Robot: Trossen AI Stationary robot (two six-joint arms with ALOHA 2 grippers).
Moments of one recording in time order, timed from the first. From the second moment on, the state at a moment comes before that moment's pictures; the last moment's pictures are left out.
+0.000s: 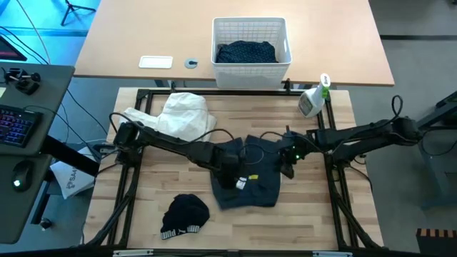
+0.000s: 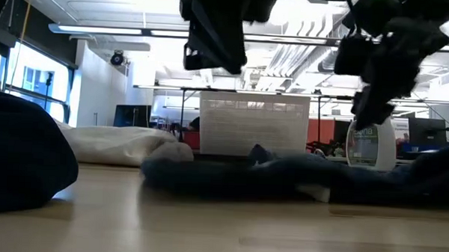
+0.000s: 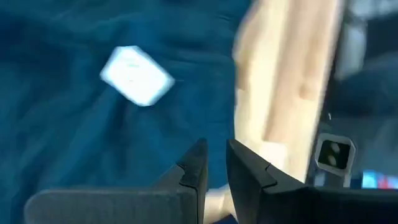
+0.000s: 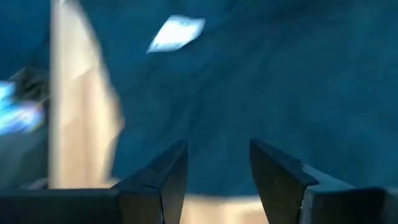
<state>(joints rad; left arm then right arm) -0.19 1.97 1.63 -0.78 0.21 -0.50 -0.01 1.12 0.55 -0.33 -0.29 0.43</state>
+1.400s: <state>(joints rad) 0.00 2.10 1.60 -0.65 -0.26 -0.74 -0.06 0.99 0.42 -0.43 -0.09 0.68</state>
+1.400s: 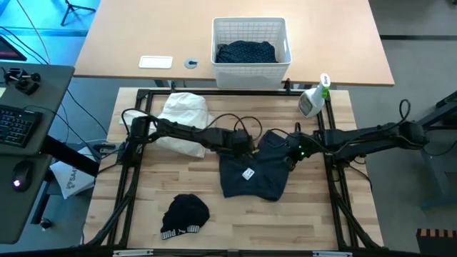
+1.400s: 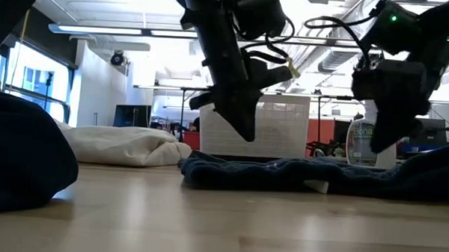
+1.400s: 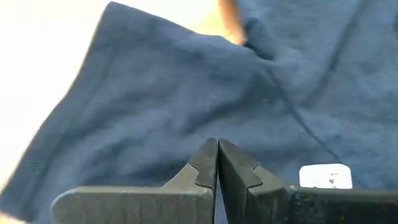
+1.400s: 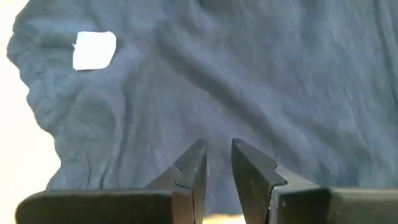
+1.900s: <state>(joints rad) -0.05 2.25 1.61 -0.60 -0.33 -0.55 -0.01 1.19 0.37 -0.30 -0.21 0.71</state>
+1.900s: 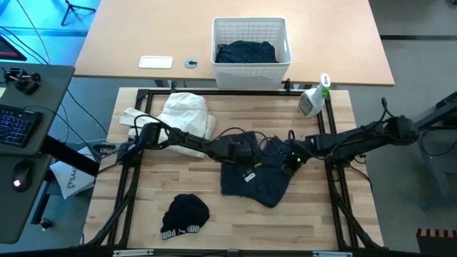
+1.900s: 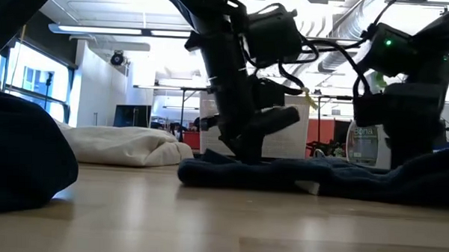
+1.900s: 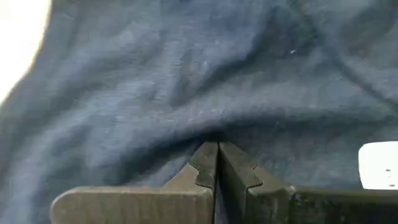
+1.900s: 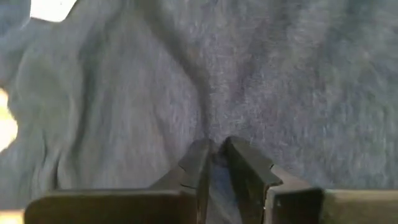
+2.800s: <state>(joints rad) -0.07 2.26 1.70 -0.73 -0.06 -0.41 -0.04 1.13 0.35 -0.47 -0.30 0.74</state>
